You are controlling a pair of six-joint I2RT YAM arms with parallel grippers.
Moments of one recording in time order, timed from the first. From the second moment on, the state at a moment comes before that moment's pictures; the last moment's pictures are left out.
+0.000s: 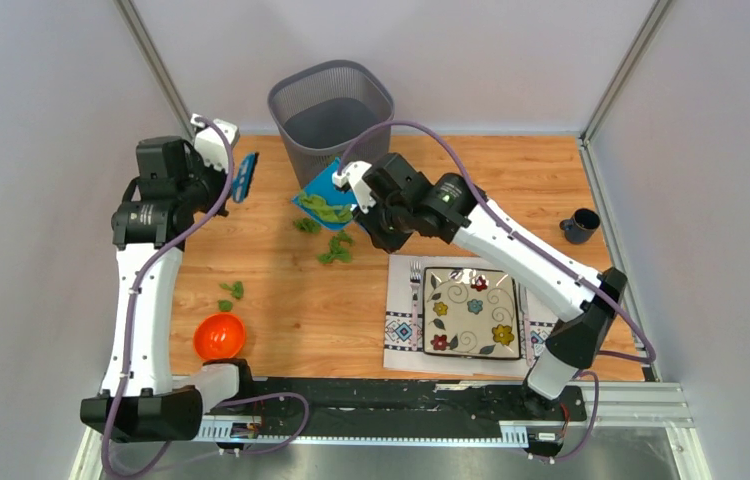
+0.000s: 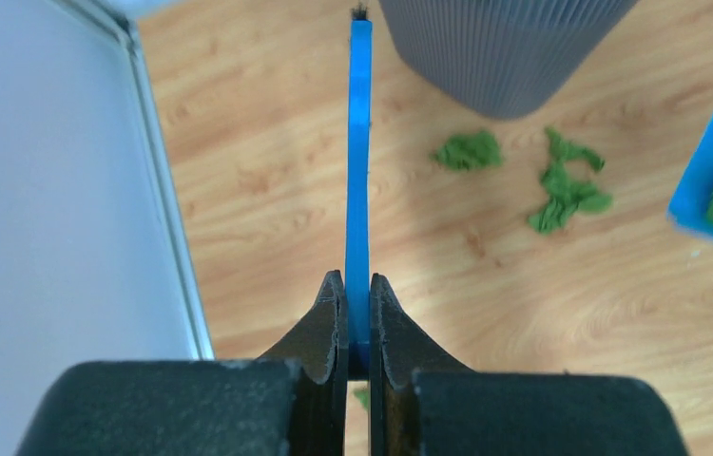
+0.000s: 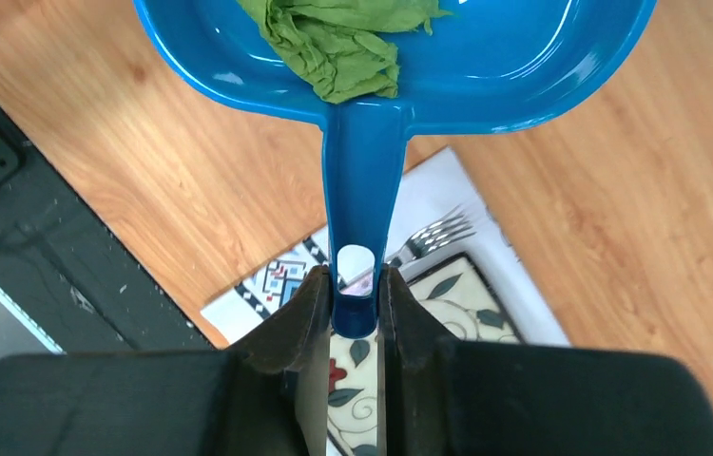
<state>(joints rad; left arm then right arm) 0.03 1.16 1.51 -0.90 0.20 0.33 0.93 1.65 1.76 -1.01 0.02 -0.02</state>
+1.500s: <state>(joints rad) 0.06 1.17 0.94 -0.80 0.31 0.35 0.78 2.19 2.17 0.24 0.76 -1.55</state>
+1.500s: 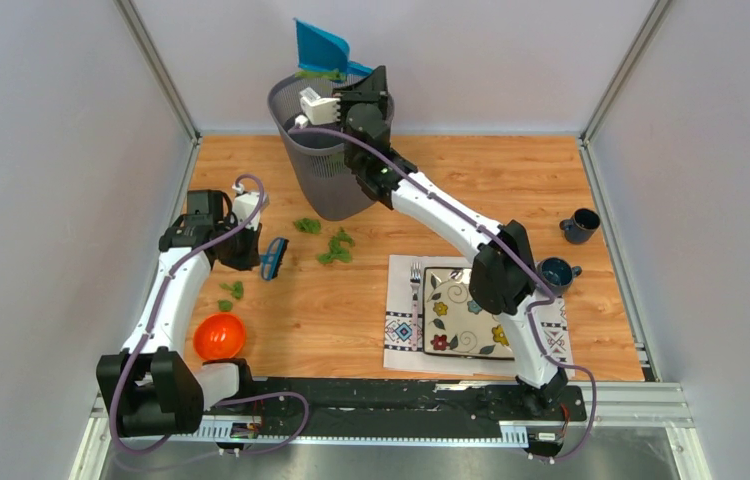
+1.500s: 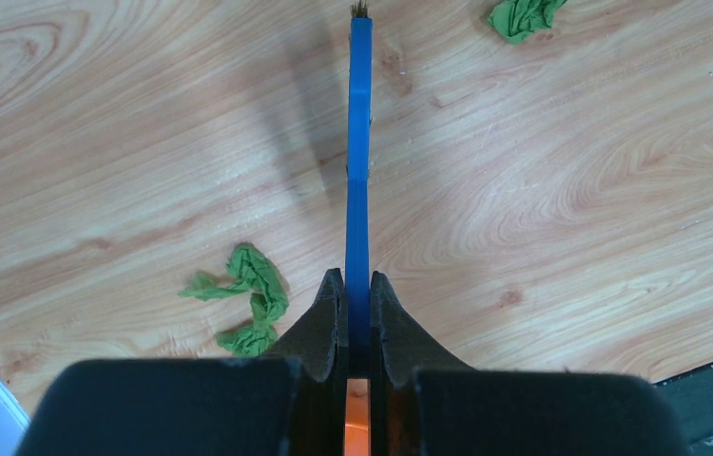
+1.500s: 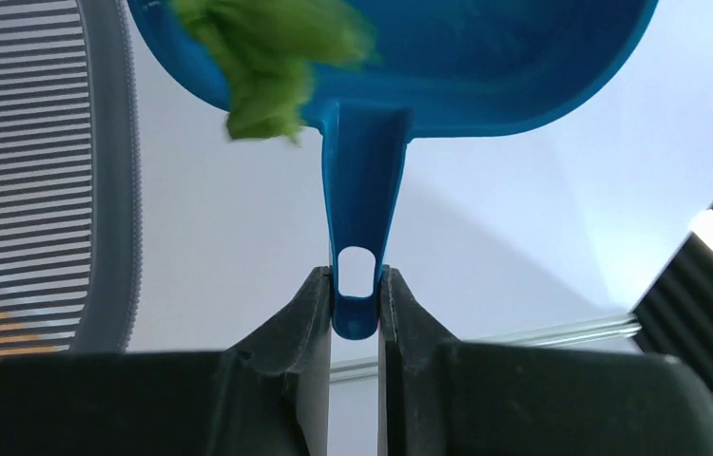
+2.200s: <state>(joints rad) 0.06 1.17 0.94 -0.81 0.31 0.36 0.79 2.05 1.97 0.55 0.67 -1.88</state>
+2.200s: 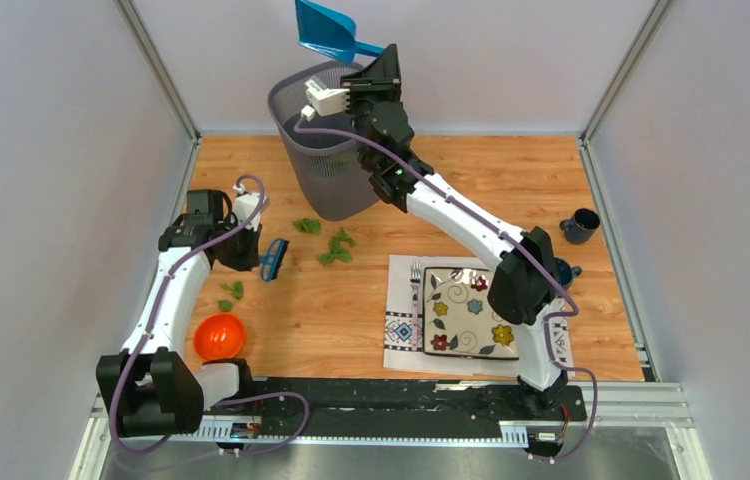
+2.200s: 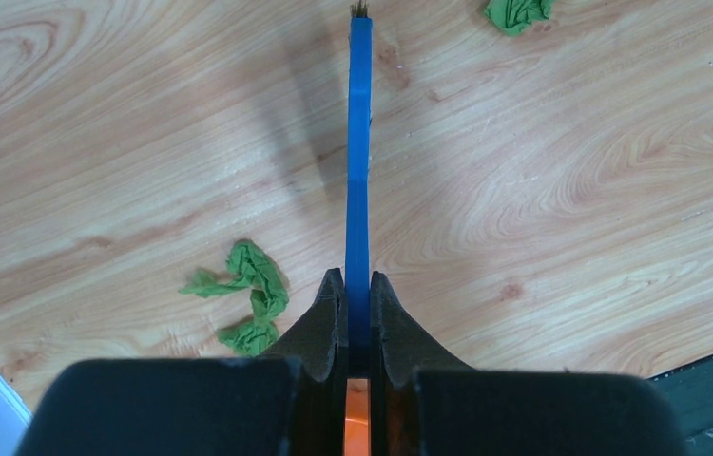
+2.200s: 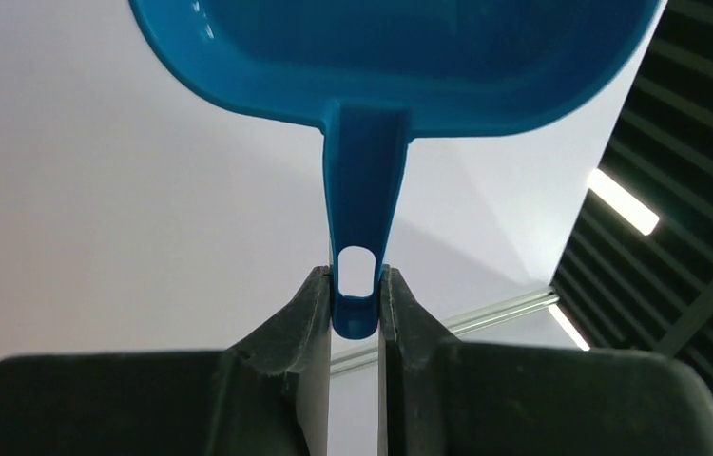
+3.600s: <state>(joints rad) -0.16 1.49 1.09 -0.68 0.27 1.26 0.93 1.24 1.16 -0.69 0.04 -0.18</state>
